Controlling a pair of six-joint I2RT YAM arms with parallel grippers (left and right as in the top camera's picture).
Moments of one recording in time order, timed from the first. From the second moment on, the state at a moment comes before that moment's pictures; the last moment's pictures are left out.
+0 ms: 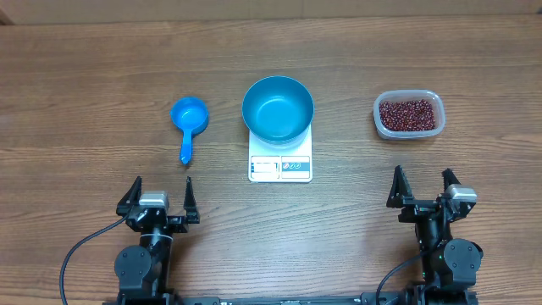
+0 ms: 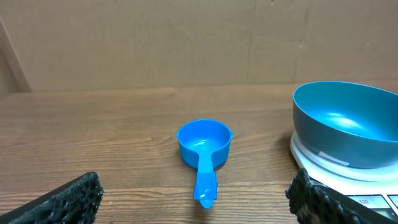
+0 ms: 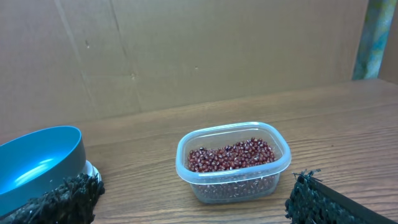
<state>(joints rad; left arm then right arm) 0.01 0.01 0.01 -0.08 0.03 0.01 -0.07 0.01 0.02 -0.03 -0.04 0.15</state>
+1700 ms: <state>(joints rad) 0.01 0.23 0.35 -0.45 0.05 -0.03 -0.07 0.01 0.02 -0.03 -0.04 0.15</state>
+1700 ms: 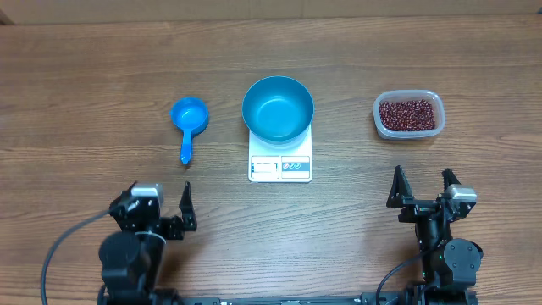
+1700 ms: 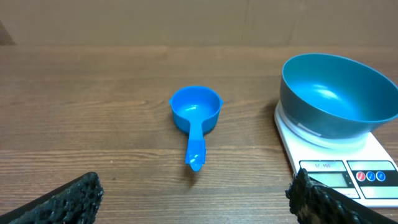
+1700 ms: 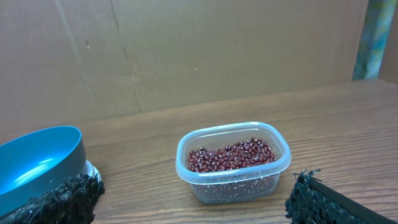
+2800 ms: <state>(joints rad) 0.01 1.46 1.47 -1.16 0.10 -0.05 -0.06 0.01 0.02 -0.03 -0.04 0.15</state>
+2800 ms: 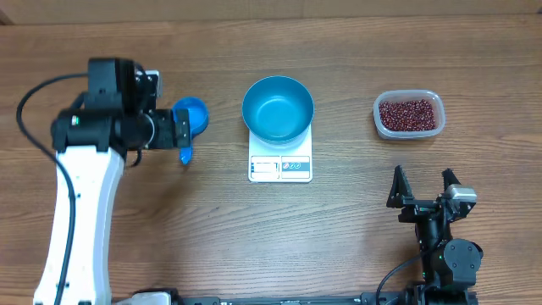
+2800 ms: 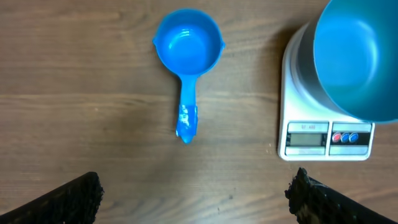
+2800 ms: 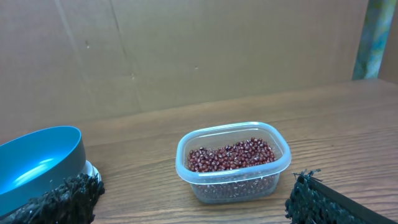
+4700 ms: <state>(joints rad) 0.04 2.03 1.58 -1.02 0.10 -0.03 -0.06 0.01 0.02 -0.03 -0.04 0.15</state>
